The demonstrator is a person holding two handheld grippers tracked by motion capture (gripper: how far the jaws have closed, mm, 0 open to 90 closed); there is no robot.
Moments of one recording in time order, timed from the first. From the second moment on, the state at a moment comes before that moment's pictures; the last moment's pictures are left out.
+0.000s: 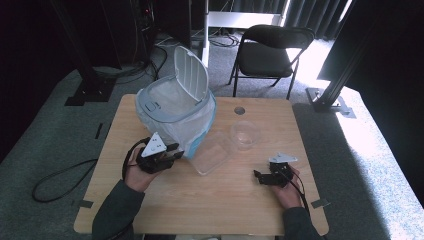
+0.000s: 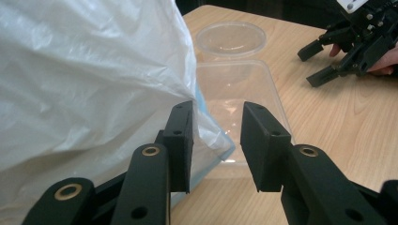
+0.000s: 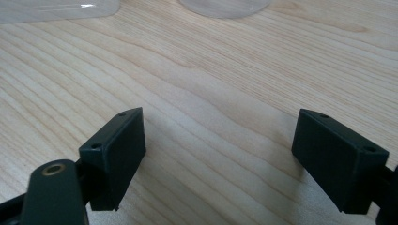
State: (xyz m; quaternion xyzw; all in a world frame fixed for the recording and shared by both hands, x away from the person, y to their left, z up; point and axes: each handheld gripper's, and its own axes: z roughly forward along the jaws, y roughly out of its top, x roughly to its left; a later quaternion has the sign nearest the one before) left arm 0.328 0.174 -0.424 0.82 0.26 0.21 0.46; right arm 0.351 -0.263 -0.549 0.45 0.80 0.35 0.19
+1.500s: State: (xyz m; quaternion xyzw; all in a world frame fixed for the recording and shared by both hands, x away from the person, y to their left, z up) left arm 0.375 0.128 -0.479 0.85 0.28 0.21 0.38; right arm 0.351 -0.263 -0.549 0.45 0.80 0.35 0.19
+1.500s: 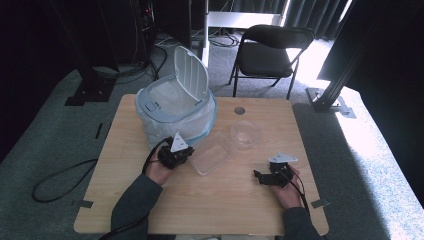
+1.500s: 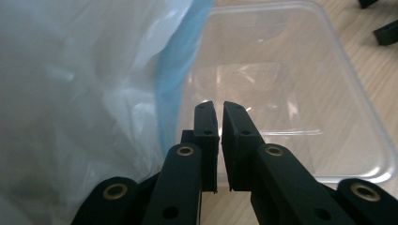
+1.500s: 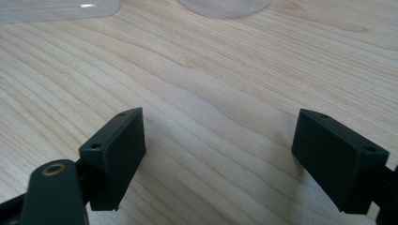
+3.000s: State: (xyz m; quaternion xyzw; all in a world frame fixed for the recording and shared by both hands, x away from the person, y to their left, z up) left arm 0.371 0.136 -0.493 0.85 0.28 0.19 0.40; right arm 0.351 -0.262 -0.549 0.45 0.80 0.35 0.19
